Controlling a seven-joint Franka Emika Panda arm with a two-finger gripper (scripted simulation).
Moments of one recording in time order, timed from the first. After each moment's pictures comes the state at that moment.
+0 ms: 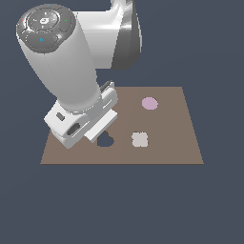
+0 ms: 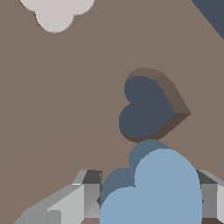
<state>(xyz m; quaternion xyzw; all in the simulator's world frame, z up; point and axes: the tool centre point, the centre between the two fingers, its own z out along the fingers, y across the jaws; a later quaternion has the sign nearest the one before) 0.034 -0.089 0.039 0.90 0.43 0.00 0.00</state>
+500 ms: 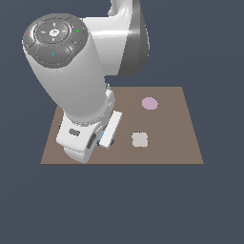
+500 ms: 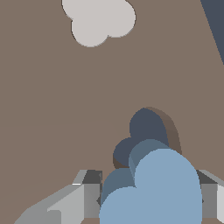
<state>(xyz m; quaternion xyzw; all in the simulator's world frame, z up) 0.059 -0.071 0.040 0.82 0.57 0.00 0.00</state>
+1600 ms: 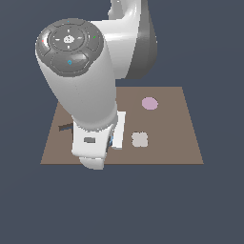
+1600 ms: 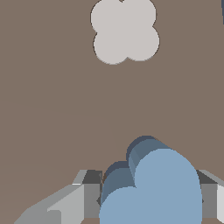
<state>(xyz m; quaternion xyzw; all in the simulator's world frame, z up) 0.071 -0.053 0.040 0.74 0.67 0.00 0.00</state>
